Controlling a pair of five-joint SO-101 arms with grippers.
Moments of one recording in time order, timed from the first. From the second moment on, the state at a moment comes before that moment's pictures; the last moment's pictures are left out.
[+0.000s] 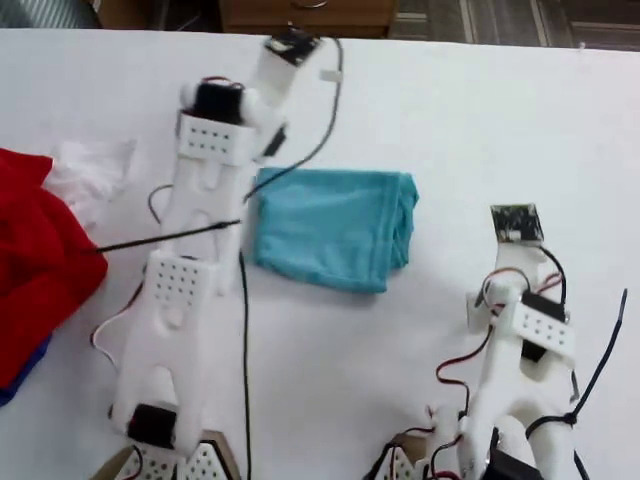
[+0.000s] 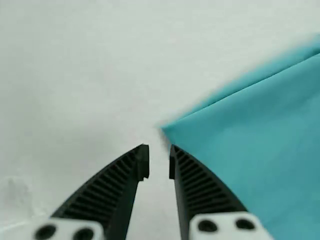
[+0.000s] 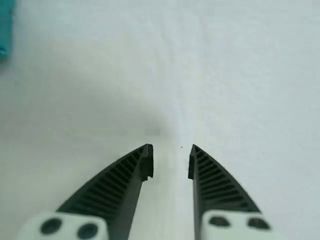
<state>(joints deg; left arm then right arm) 3.4 57.6 -86.6 101.4 -18.9 21.1 -30.7 59.3 49.5 28.8</state>
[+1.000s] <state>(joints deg) -25.7 -27.4 55.4 49.9 -25.3 -6.0 -2.0 4.5 78.8 10.0</state>
